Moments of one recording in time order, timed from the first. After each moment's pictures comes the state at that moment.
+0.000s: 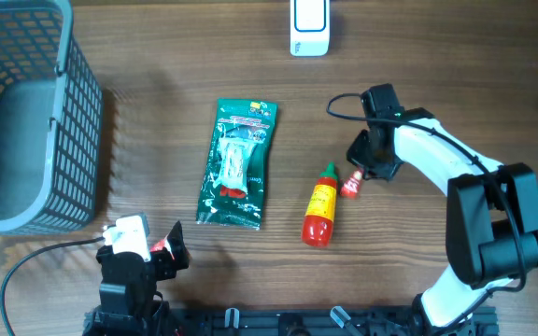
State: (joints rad) left arm -0.13 0.01 0.30 -0.94 -0.18 -0.25; right arm 0.23 1.87 1.08 -0.65 -0.05 0.80
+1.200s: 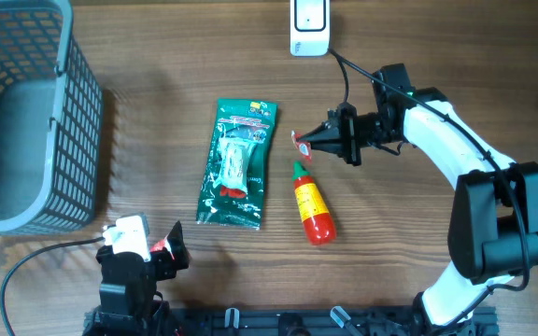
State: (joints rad) left arm -0.13 0.01 0.30 -0.94 -0.18 -0.25; right arm 0.18 1.87 1.23 -0.83 -1.55 1.01
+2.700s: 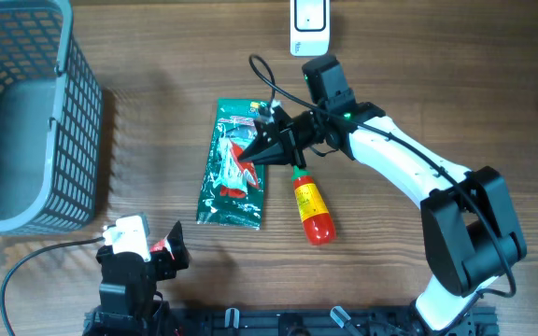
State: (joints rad) left arm -0.13 0.01 0.30 -0.94 -0.18 -0.25; right arm 0.48 1.87 1.24 -0.12 -1.52 1.27
